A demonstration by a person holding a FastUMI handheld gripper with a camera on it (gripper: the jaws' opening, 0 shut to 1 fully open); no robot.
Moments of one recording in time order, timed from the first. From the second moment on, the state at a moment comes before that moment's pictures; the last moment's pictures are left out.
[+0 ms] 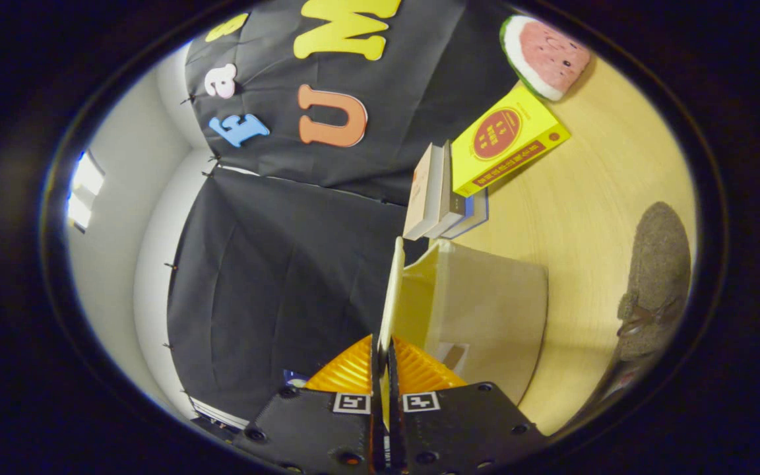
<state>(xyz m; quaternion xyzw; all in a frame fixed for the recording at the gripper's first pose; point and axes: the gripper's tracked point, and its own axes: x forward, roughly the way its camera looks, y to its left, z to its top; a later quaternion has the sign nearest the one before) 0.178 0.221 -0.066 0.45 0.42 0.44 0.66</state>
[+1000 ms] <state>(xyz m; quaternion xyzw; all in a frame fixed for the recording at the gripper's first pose) 0.155 0.456 0.073 0.39 0.38 0.47 0.70</state>
